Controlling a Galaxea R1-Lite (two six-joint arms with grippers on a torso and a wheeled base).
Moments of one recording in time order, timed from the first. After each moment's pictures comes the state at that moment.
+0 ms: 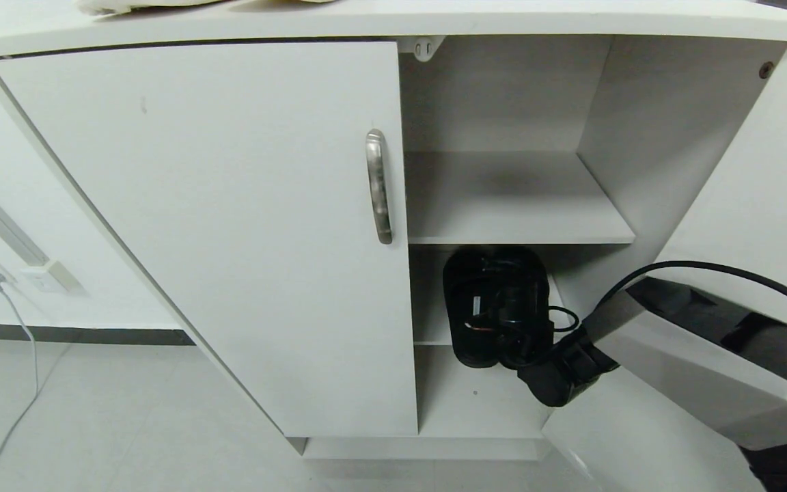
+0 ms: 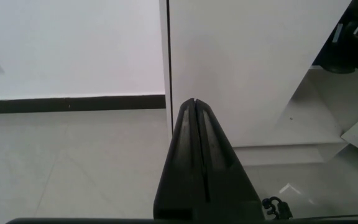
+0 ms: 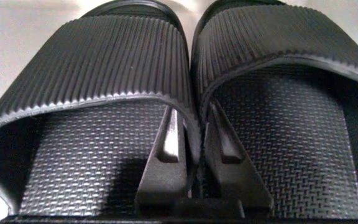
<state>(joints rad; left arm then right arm) 0.00 0.00 0.00 0.00 -0.01 0.02 0.58 2.45 -1.38 -0.97 -0.63 0.08</state>
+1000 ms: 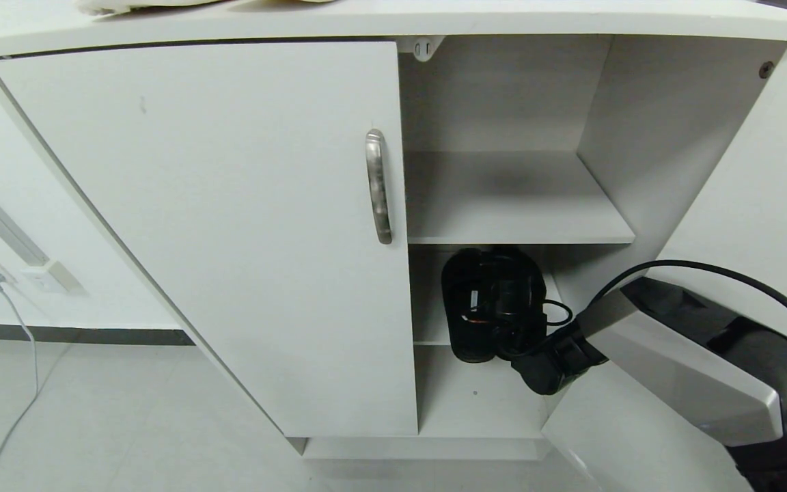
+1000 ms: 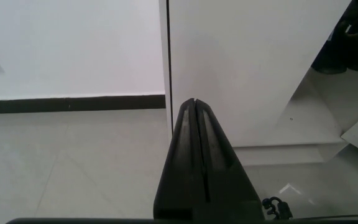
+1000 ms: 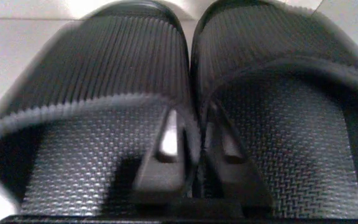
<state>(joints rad) 0.00 0.00 0.00 0.00 -0.01 0.02 0.57 2.49 -1.48 -0.91 -0.63 0.08</state>
